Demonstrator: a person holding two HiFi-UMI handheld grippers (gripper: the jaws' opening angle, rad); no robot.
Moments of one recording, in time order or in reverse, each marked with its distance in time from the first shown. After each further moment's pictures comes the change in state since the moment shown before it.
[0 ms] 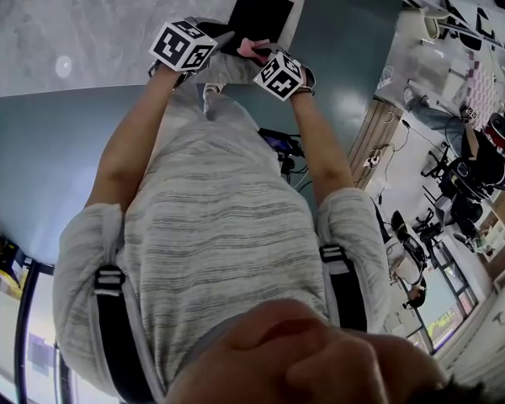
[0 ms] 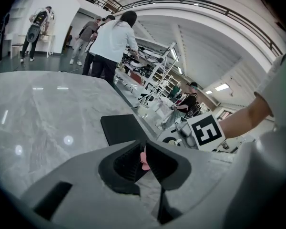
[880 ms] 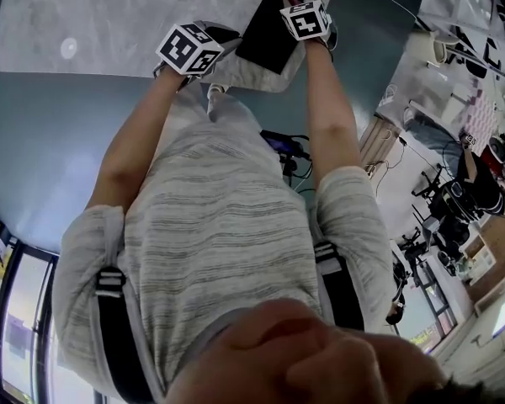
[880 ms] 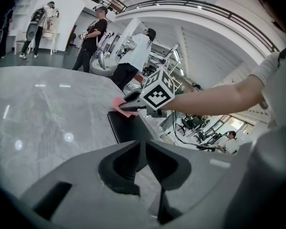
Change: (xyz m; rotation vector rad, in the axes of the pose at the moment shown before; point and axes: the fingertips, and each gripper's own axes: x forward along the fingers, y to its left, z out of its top) left arm -0.021 -0.007 -0.009 -0.036 -0.008 0.008; right arm -0.020 -0.202 0.056 0.186 -0.047 -0.388
